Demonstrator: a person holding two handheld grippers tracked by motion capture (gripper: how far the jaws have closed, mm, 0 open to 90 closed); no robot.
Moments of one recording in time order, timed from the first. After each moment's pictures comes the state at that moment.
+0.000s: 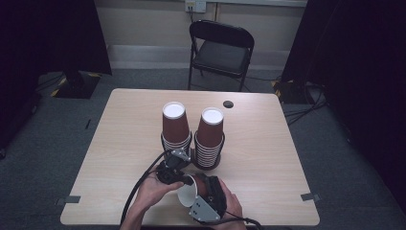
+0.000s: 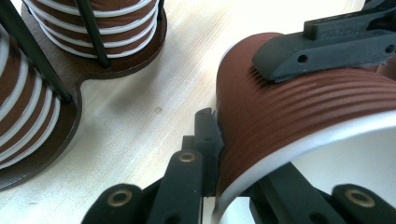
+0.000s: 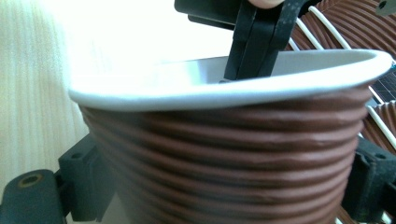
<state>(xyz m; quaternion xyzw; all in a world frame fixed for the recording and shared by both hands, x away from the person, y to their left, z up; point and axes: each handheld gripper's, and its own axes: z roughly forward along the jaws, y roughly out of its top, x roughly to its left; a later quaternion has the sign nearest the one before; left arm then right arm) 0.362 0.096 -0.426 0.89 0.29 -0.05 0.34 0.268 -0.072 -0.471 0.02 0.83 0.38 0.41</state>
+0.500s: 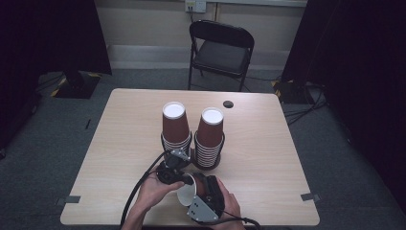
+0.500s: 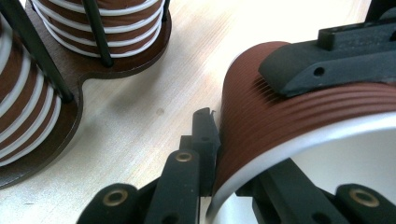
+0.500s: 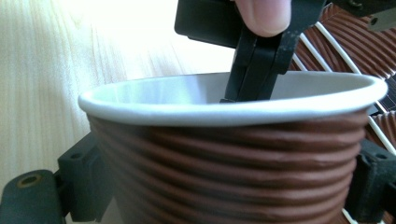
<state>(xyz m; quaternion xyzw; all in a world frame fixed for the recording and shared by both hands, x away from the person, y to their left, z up) 0.362 0.096 -0.429 0.88 0.31 -0.04 0.35 0.268 -0.067 -0.469 0.02 0.83 0.38 0.41</state>
